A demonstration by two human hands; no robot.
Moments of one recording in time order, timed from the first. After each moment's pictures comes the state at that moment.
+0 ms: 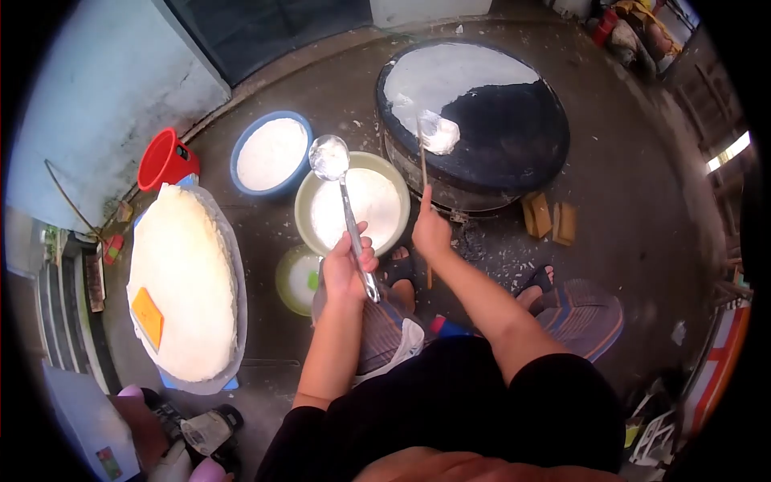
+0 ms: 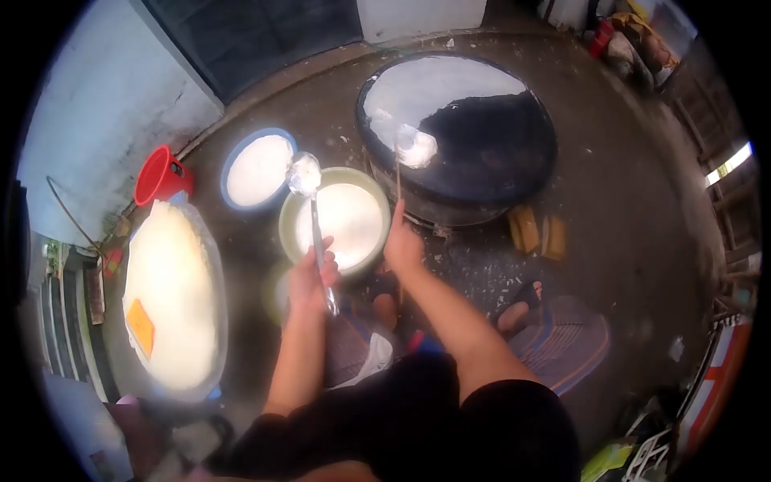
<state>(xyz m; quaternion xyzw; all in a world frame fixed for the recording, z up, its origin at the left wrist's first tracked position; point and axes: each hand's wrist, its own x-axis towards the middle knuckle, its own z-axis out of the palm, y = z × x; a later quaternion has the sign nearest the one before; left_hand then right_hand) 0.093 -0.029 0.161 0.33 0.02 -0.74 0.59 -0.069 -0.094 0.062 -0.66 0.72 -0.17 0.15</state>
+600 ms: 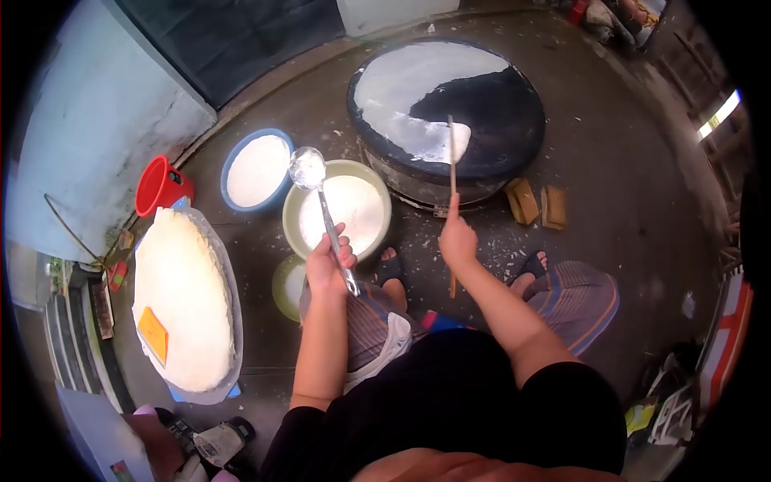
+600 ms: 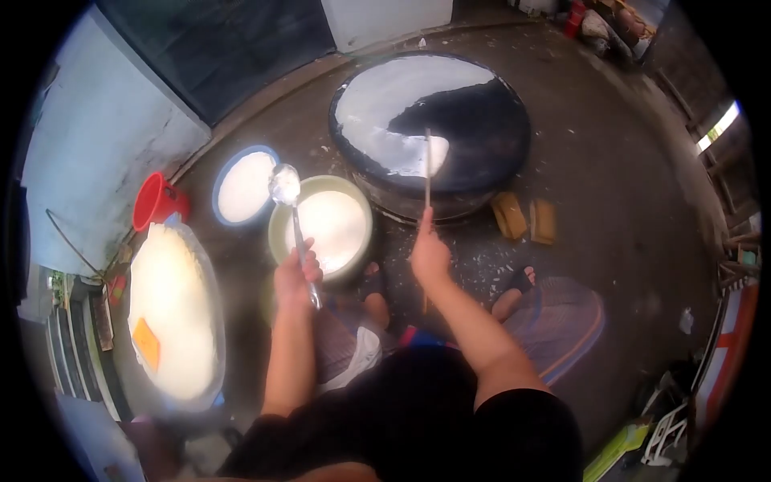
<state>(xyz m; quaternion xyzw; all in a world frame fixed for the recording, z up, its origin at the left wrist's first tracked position) 0.080 -0.033 0.159 0.34 0.01 -0.74 0.58 -0.158 -0.051 0.087 -0.59 0.77 -0.14 0.18</state>
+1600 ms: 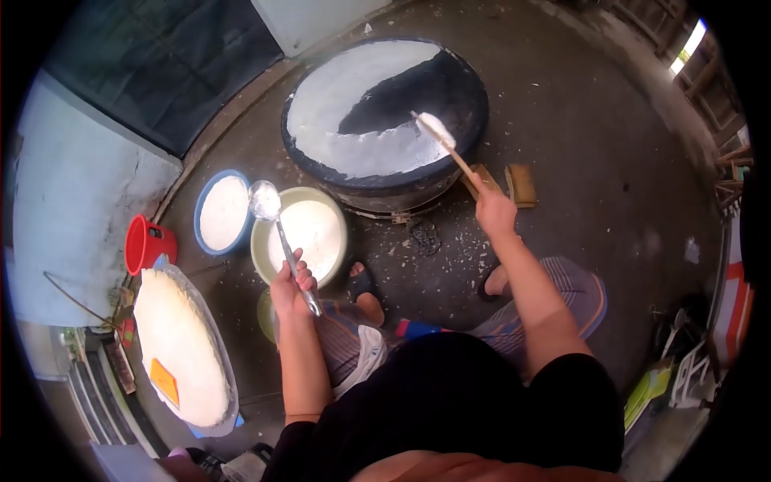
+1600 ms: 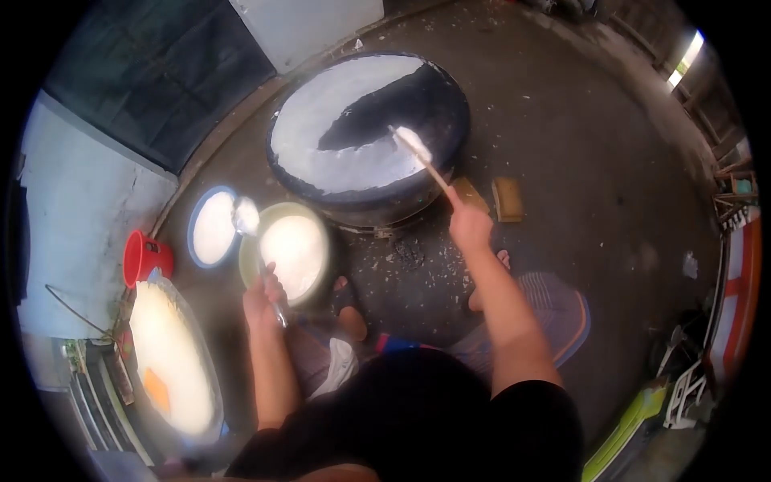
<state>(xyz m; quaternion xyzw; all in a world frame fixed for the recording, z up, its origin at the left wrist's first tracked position) 0.050 -0.047 0.158 0.33 0.03 -0.75 0.57 -0.343 -0.051 0.089 -0.56 0.82 -0.16 0.02</state>
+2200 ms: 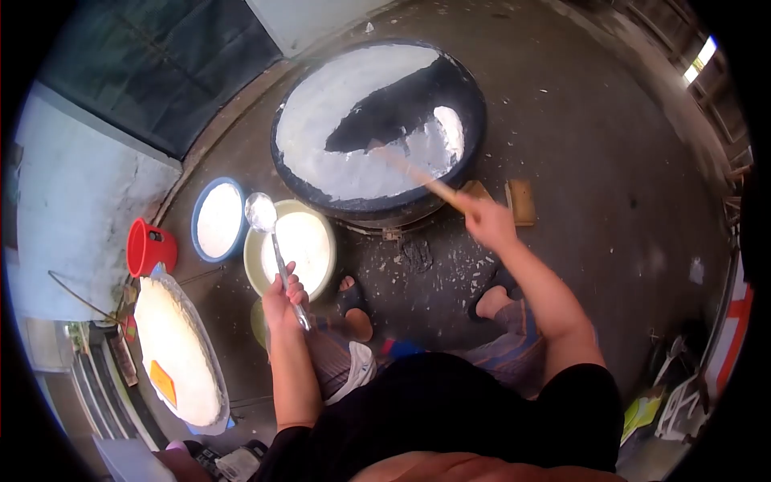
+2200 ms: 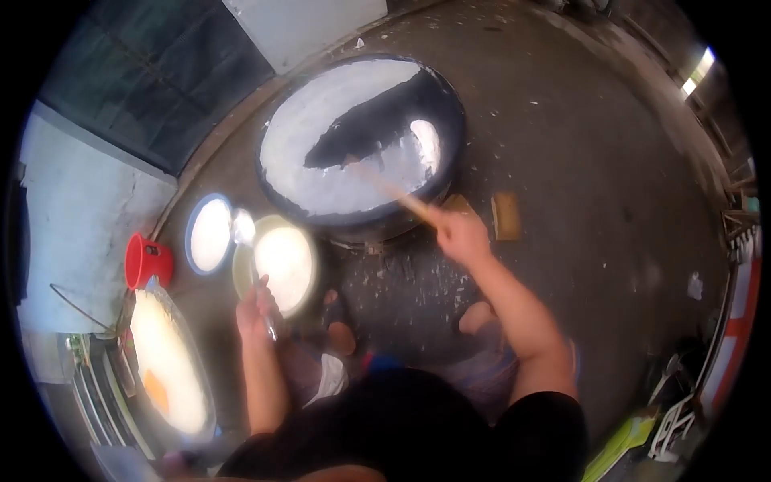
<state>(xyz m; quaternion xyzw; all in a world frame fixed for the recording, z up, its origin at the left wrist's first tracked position) 0.018 -0.063 0.161 0.36 0.05 -0.74 0.57 -0.391 -0.075 0.093 -0.69 0.65 -0.32 0.05</state>
